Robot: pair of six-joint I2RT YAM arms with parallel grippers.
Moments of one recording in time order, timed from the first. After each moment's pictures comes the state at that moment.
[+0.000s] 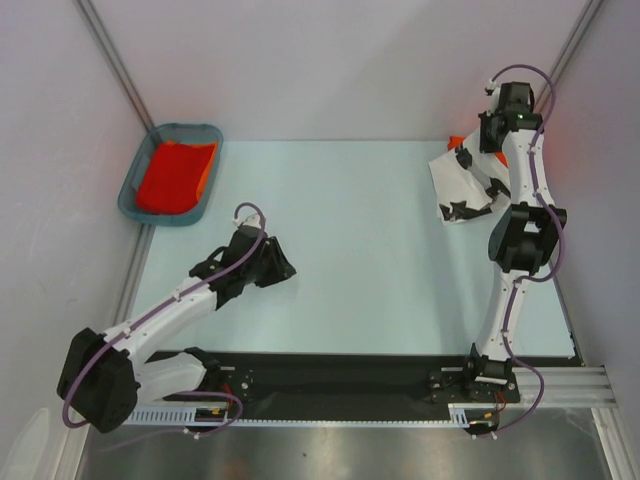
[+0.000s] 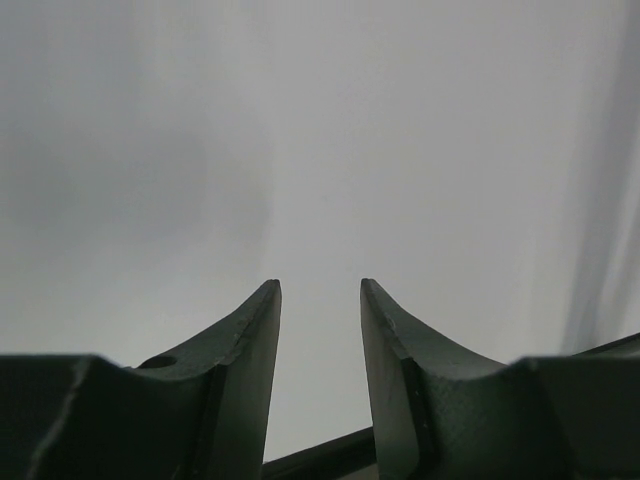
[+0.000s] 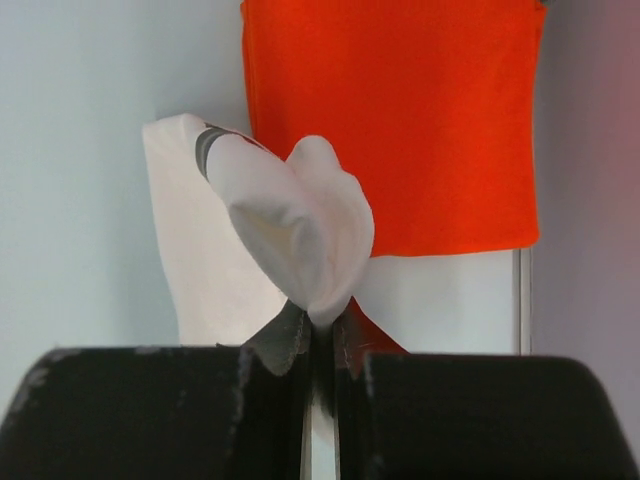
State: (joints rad) left arm -0.56 1.10 0.68 -0.35 -0.02 -0.78; right arm -0.13 2.26 2.33 -0.84 0.04 -0.14
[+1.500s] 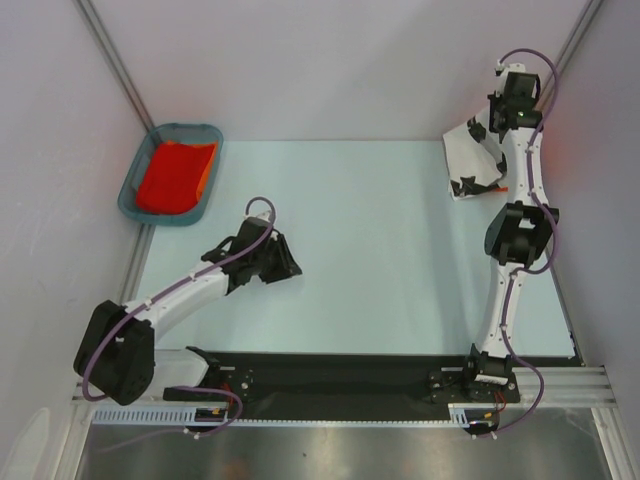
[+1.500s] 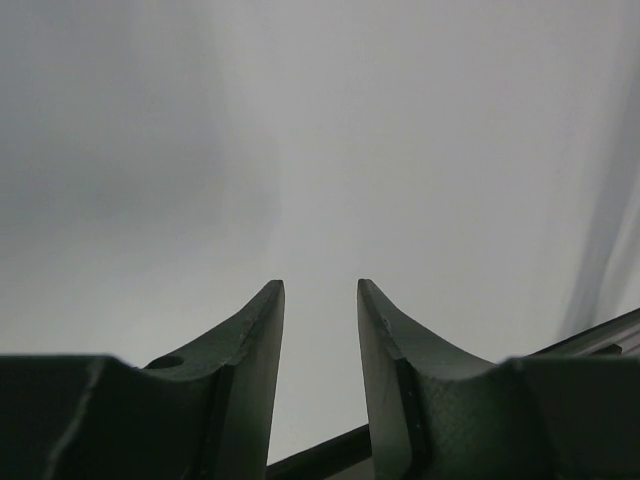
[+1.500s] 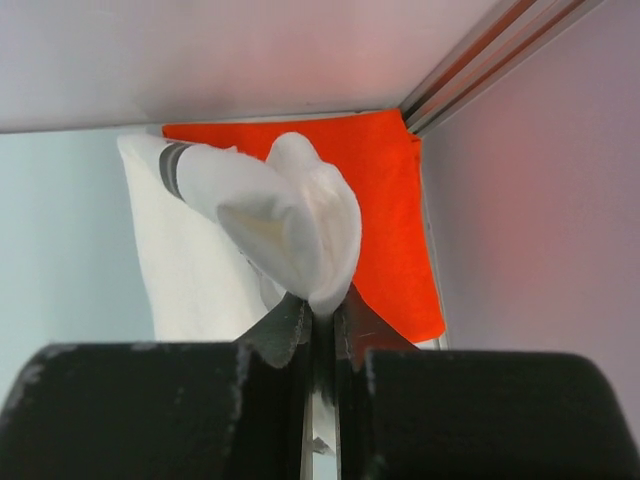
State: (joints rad) left arm -0.51 1.27 0.73 -0.32 0.10 -0.74; right arm -0.15 2.40 2.56 -0.67 0.15 -0.22
